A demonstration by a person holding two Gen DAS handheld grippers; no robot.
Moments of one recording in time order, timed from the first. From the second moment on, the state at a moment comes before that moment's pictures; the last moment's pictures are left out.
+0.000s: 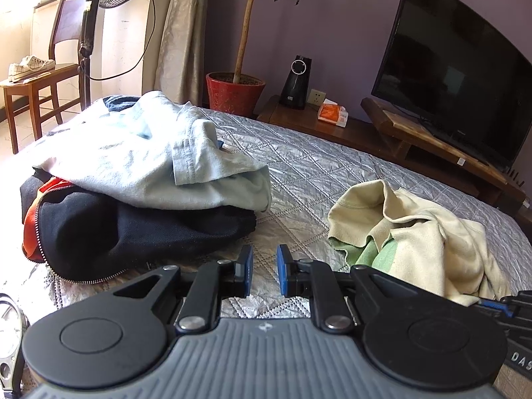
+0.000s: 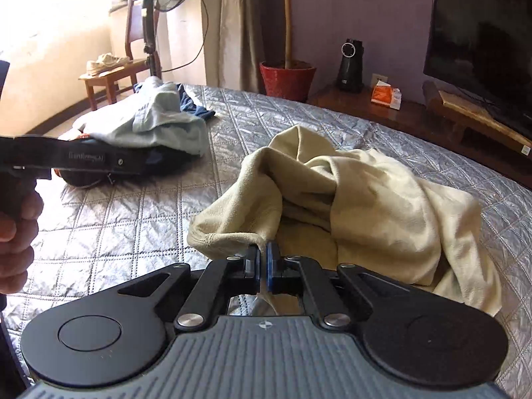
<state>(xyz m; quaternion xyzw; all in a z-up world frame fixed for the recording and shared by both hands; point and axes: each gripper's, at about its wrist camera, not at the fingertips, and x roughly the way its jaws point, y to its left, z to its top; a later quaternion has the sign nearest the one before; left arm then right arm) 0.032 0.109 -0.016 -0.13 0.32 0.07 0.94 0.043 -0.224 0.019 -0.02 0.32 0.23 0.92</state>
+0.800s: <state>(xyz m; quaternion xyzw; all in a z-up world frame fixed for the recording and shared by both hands) 0.037 0.121 -0.022 -0.13 0.33 0.09 0.93 0.128 -0.145 0.052 -0.20 0.36 0.35 0.84</state>
